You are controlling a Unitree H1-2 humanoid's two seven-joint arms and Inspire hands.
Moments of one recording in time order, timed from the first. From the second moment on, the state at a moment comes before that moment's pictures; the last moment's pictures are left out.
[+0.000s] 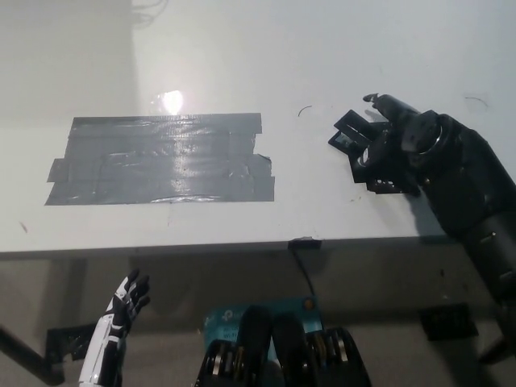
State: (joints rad) left_arm 0.05 0.12 0.02 0.18 -0.01 -0.37 -0.07; right_arm -1.01 -0.22 0.30 0.80 -0.55 0.46 0.34
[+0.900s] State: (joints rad) left_arm 0.04 0.13 0.01 0.16 0.00 -0.35 -0.07; right_arm -1.03 -0.26 0.46 0.82 -0.57 0.43 0.40
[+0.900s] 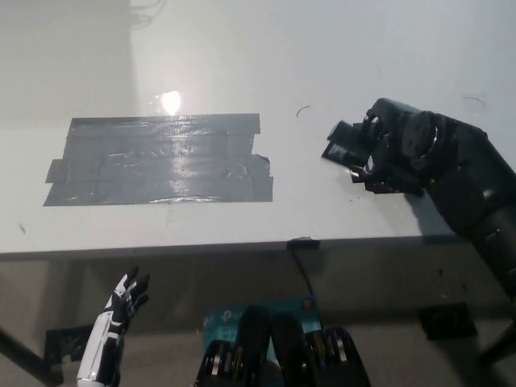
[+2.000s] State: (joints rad) left_arm -0.01 0.14 0.01 0.18 0.00 -0.34 -0.07; right_arm -1.03 -0.27 0.00 0.77 -0.40 0.47 0.54
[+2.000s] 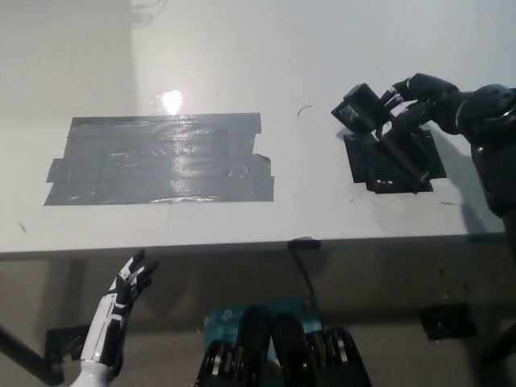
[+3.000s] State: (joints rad) left_arm -0.01 0.14 0.01 0.18 0.00 -0.34 -0.07; right_arm -1.10 -0.18 -0.47 1.15 0.00 0.47 0.59
